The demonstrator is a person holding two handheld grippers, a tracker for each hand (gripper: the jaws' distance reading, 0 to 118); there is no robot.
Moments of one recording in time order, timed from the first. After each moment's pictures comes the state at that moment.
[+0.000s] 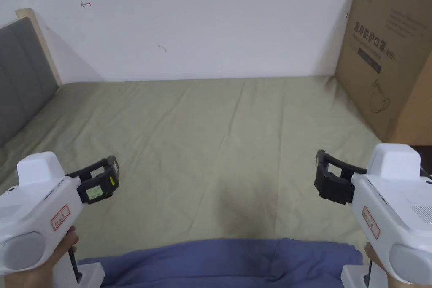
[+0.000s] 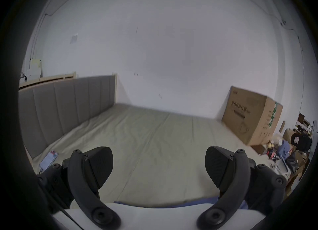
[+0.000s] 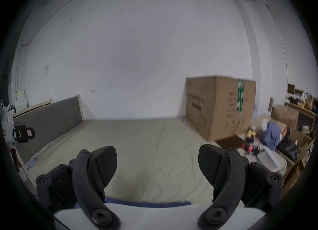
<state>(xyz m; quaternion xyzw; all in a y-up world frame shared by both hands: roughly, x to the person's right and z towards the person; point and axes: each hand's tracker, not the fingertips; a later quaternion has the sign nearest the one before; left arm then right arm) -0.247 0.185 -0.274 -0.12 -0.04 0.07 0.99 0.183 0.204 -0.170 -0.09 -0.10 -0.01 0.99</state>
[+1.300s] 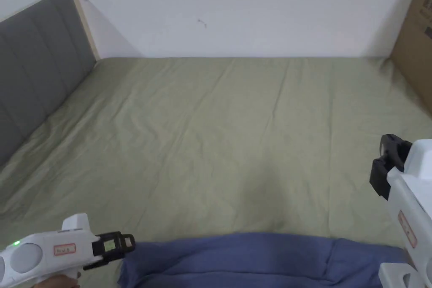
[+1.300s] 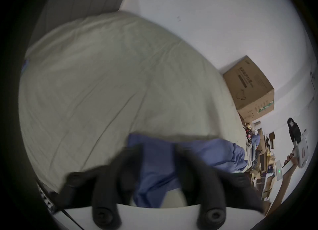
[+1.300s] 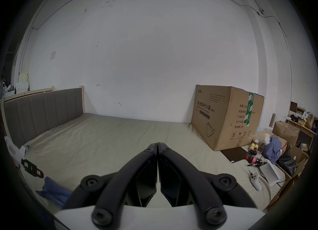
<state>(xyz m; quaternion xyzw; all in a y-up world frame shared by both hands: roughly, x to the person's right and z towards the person) -0.404 -0.006 -0.341 -0.49 -0.12 0.24 0.83 0.122 0.184 -0.224 -0.10 -0.10 0.05 0.99</state>
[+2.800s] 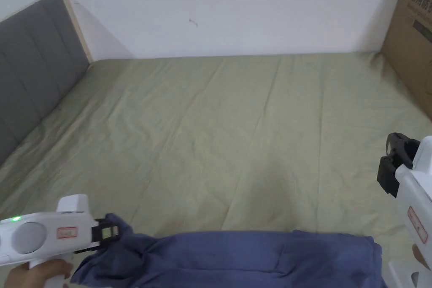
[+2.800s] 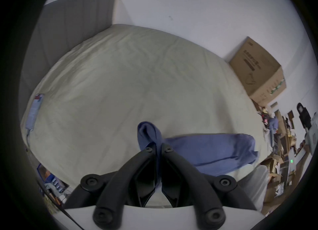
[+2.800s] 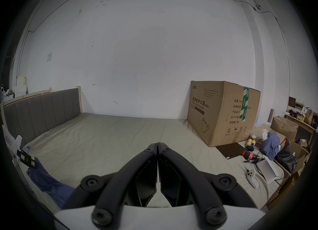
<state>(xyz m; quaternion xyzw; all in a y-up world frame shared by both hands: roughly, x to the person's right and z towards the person) -0.319 0.087 -0.317 -0.47 -0.12 0.11 0.87 0.164 0.187 -0.200 -0.11 -0.11 0.03 0.99</state>
